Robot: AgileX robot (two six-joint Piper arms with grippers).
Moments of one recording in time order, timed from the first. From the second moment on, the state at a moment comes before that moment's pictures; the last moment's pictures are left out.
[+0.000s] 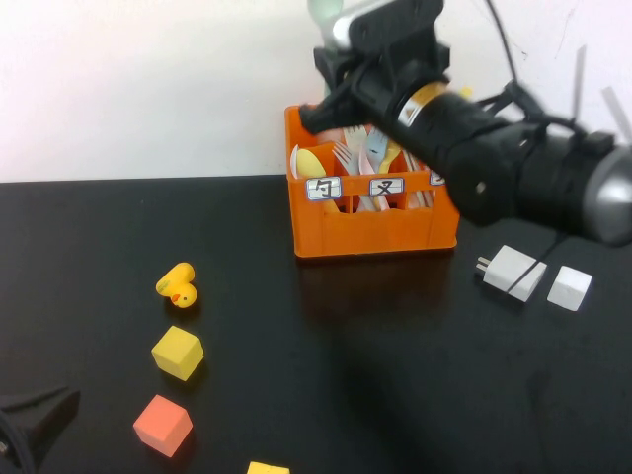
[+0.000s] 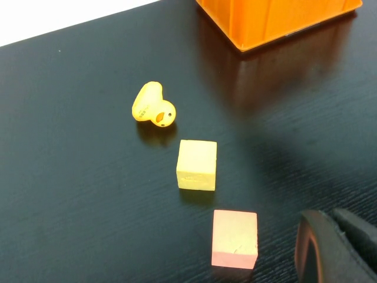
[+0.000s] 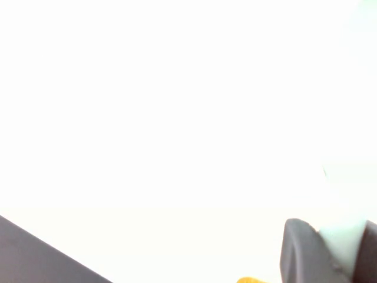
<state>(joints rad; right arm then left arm) 0.60 1.98 -1.50 0.14 -0.35 -0.23 -0.63 0.53 -0.50 0.38 0.61 -0.44</state>
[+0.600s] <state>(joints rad) 0.60 2.07 -1.49 0.09 -0.38 -0.18 -0.63 0.53 -0.50 0.38 0.62 -0.44</state>
